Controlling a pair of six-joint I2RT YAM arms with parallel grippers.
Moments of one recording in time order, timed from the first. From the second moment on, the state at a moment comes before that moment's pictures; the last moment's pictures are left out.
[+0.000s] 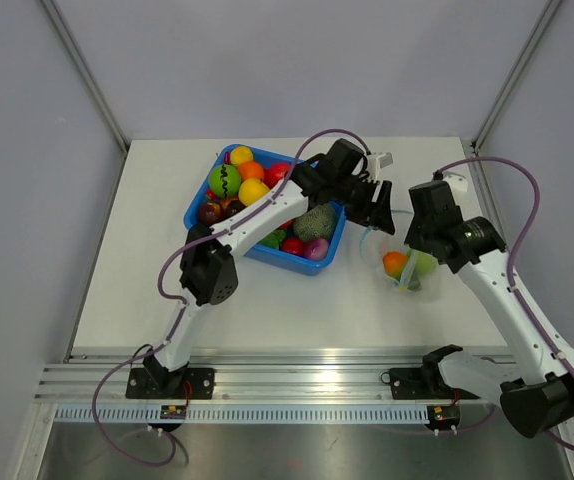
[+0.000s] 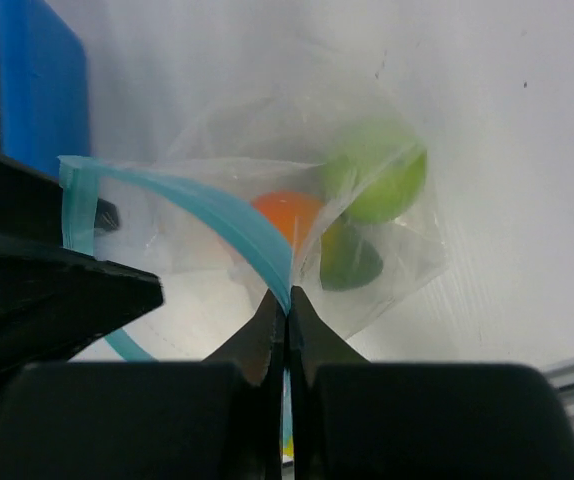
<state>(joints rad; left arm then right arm) -0.82 2.23 2.23 -0.67 0.62 -0.47 0.38 1.10 1.24 -0.98 0.43 0.58</state>
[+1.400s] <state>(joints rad) -0.71 1.99 1.76 -0.84 0.22 -0.40 0.37 1.13 1.17 -0.95 0.27 0.63</state>
